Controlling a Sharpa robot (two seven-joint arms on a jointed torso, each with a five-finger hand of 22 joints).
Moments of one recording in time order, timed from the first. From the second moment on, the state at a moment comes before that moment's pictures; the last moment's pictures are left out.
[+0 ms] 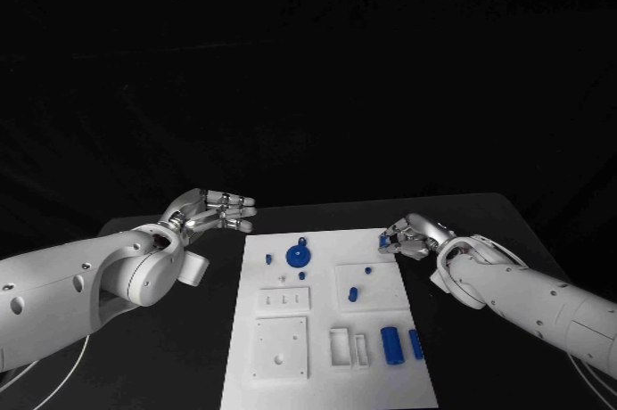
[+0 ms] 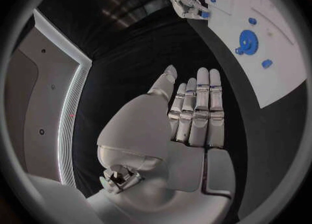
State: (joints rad) left arm 1.41 -0.81 -0.18 1.38 -0.19 -0.27 0.32; left_hand 1.40 0.06 -0.04 -0.14 0.14 1.02 0.14 0.07 0.07 1.17 0.11 0.05 0.06 1.29 0.06 0.19 0.09 0.08 1.04 0.04 0.36 0.19; right arm 1.03 -0.70 0.24 0.97 -1.29 -0.35 0.21; right_hand 1.25 0.05 0.18 -0.27 0.19 1.19 0.08 0.06 0.07 1.30 -0.02 1.13 1.17 1.45 -0.09 1.06 1.07 0.08 1.47 -0.11 0.66 1.31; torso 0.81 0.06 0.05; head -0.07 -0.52
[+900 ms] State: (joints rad) left arm 1.44 -0.67 -0.17 1.29 -0.42 -0.15 -0.13; left_hand 1.18 0.01 -0.10 0.05 0.32 1.16 0.05 0.07 0.14 1.47 -0.02 0.19 0.15 1.31 -0.08 0.96 0.54 0.03 1.08 -0.10 0.82 0.53; right arm 1.12 -0.59 0.23 1.17 -1.41 -0.21 0.01; right_hand 1.23 0.05 0.19 -0.27 0.27 1.19 0.08 0.06 0.07 1.30 -0.02 1.13 1.18 1.45 -0.09 1.06 1.08 0.08 1.47 -0.11 0.66 1.31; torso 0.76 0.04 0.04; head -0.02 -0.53
